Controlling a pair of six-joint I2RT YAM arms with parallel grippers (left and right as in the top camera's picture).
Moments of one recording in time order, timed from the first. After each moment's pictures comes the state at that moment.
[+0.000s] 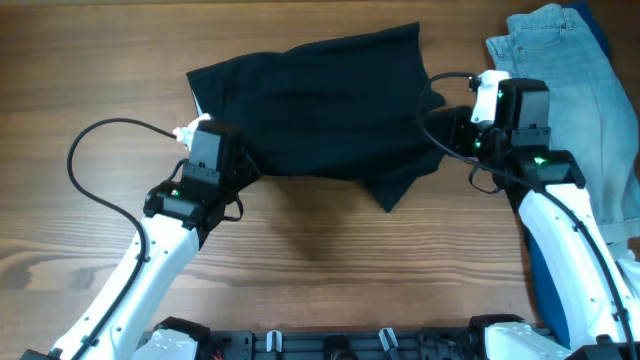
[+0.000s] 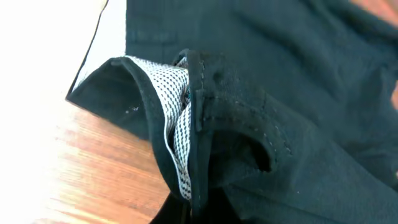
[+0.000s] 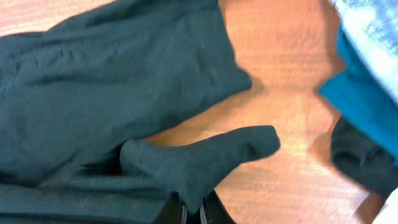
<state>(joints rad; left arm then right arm) -0.30 1.25 0.83 -0.50 -0.11 -0.81 0.05 1.32 1.00 -0.49 -0.12 0.13</state>
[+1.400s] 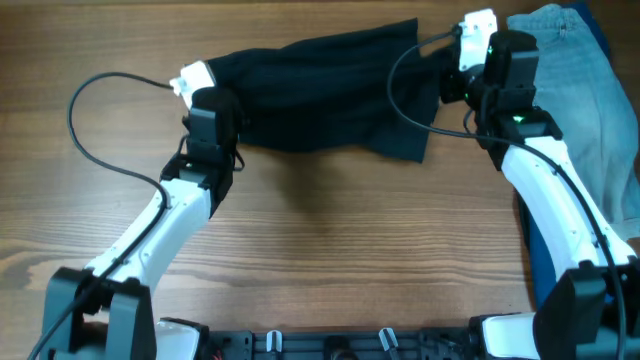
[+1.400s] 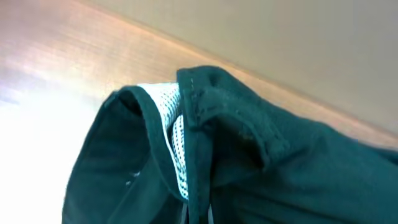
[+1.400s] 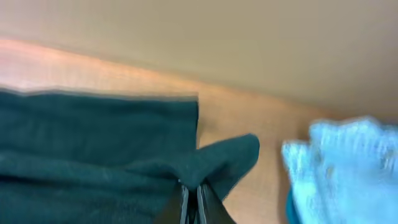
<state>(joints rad) -0.24 1.51 0.85 0.17 -0.32 -0.49 0.08 1.57 1.16 -0.06 -0.02 -0.18</state>
